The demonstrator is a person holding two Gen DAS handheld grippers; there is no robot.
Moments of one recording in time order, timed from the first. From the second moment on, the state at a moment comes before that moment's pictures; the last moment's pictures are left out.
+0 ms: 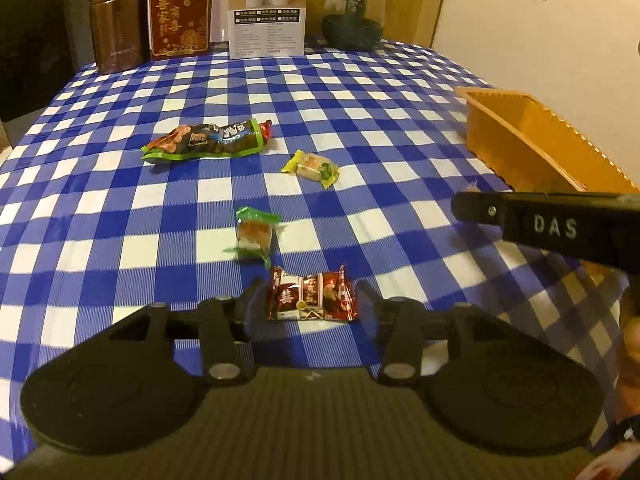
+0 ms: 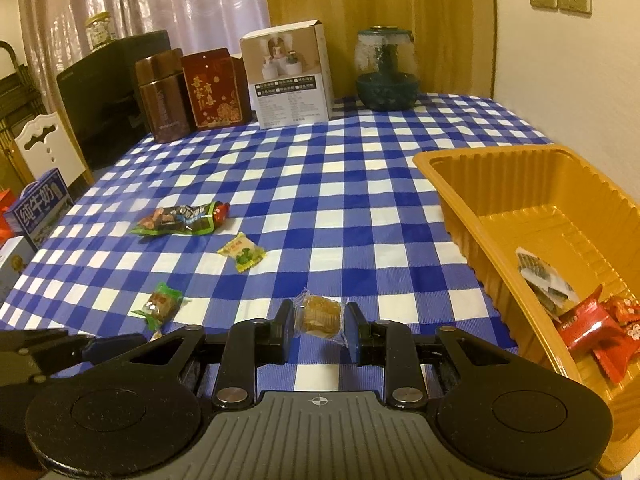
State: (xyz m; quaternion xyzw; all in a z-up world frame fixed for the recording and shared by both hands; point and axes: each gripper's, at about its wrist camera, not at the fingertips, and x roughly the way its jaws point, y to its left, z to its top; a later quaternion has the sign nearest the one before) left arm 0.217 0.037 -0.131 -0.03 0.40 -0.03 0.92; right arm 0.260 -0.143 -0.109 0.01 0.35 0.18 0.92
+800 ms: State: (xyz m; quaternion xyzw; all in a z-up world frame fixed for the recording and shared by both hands) left arm 0.188 0.022 -0.098 -0.03 0.38 -0.04 0.93; right arm 0.217 -0.166 -0.087 0.02 0.34 0.18 0.92
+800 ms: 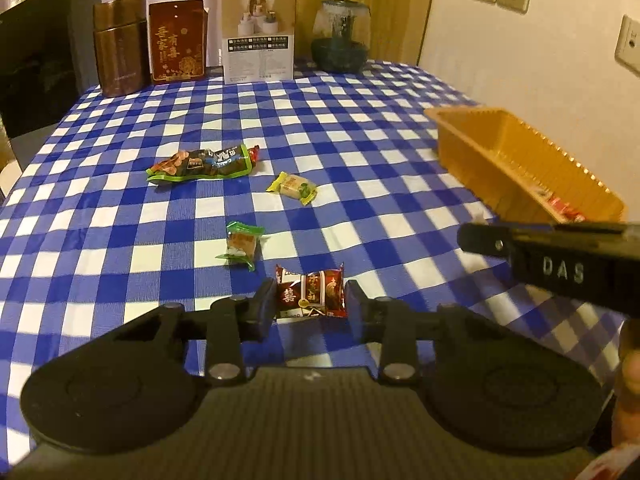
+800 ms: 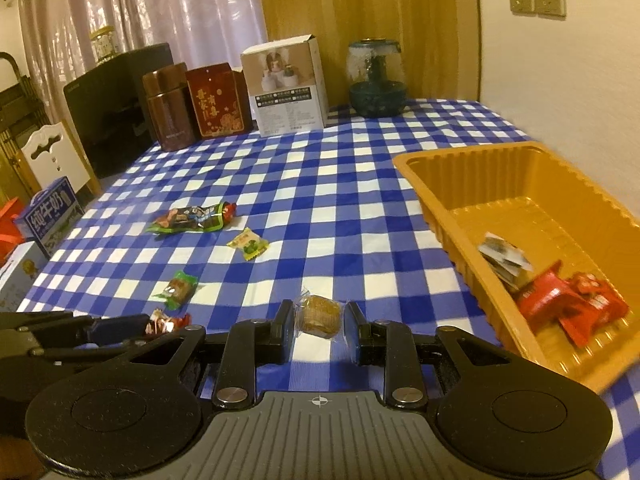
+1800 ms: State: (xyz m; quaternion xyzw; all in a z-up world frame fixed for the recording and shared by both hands) left arm 0.109 -0.045 -0.021 -0.05 0.33 -0.06 0.94; right arm 0.119 -0.244 -0.018 0.05 0.32 0.12 0.94
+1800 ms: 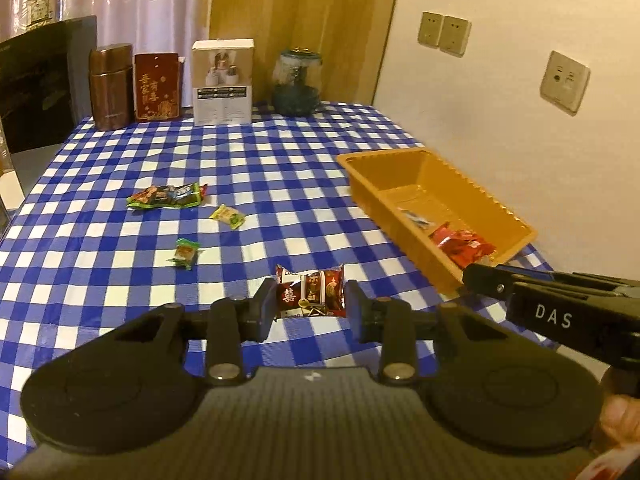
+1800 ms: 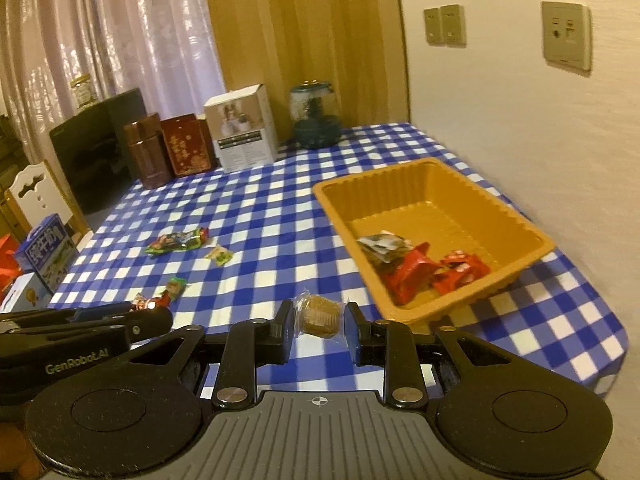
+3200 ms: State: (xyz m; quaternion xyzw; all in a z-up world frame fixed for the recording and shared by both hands) left arm 0.209 -0.174 -0.018 -0.01 0.32 -0.17 0.93; right arm 0.197 -0.370 -0.009 0.09 0.31 0.04 0.95
